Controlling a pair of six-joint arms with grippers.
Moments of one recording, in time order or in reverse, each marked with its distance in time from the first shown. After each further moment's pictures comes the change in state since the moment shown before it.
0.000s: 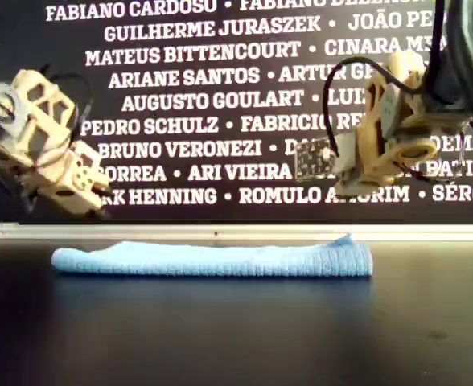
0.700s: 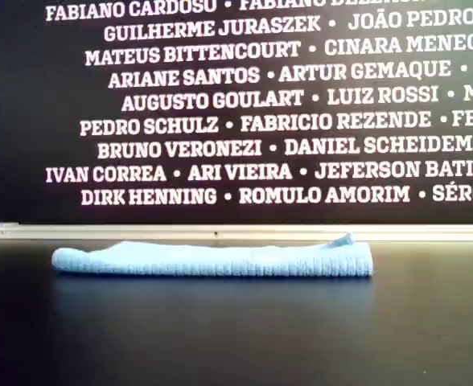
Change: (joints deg) left arm 6.8 86.6 20.1 58.3 0.4 -8.9; right arm -2.7 77.5 6.4 52.9 2.5 1.1
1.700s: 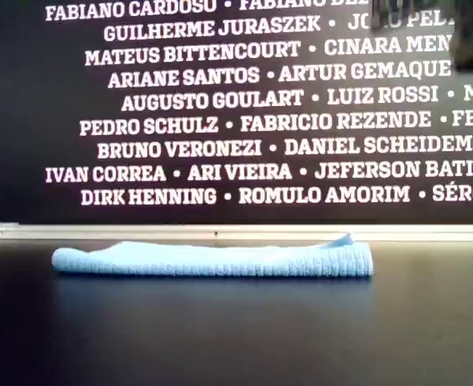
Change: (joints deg) left arm 6.0 33.3 100.9 -71.6 0.3 3.7; right arm -0.6 51.7 129.3 -65.7 12.9 -0.6
